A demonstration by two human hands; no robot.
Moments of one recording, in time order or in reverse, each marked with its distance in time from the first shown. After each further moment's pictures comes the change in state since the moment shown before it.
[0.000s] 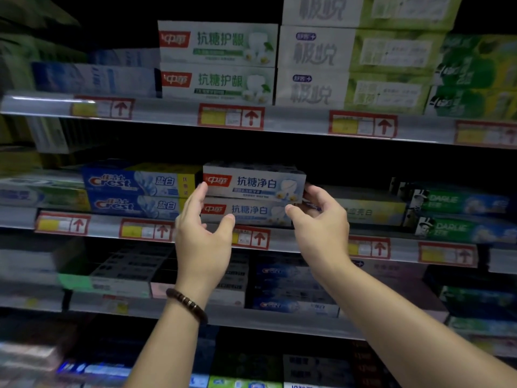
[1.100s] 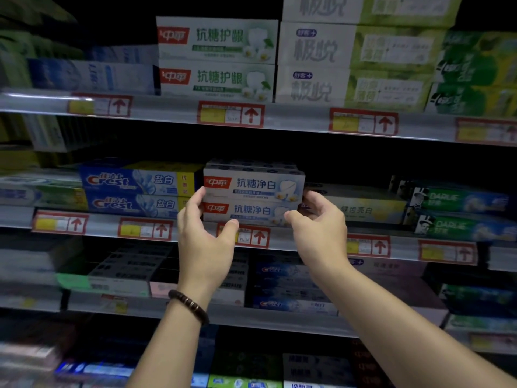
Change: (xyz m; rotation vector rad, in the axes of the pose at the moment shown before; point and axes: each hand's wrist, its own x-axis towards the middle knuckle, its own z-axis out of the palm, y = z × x) left_hand 0.000 -0.013 0.006 -0.017 -0.028 -0.053; right_hand -0.005 -0.001 -0.004 -0.069 -0.020 0.076
